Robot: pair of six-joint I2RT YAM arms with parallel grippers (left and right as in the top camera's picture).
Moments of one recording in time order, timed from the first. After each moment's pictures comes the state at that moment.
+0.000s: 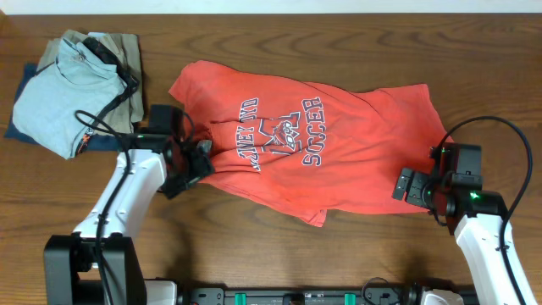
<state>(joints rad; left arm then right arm) -0.06 1.53 0.91 -0.83 0.16 -0.56 -0.10 1.12 0.64 -0.70 0.00 0.22</state>
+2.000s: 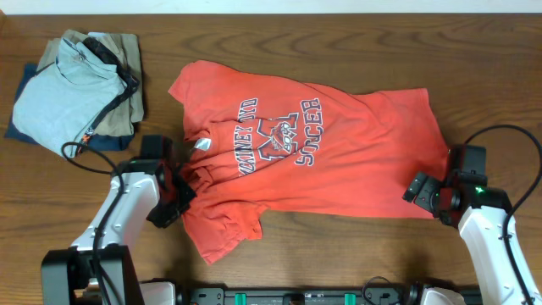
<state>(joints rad) 0.05 1.46 0.71 -0.84 0.03 -0.69 -0.18 1.19 0.64 -0.76 0.11 0.40</state>
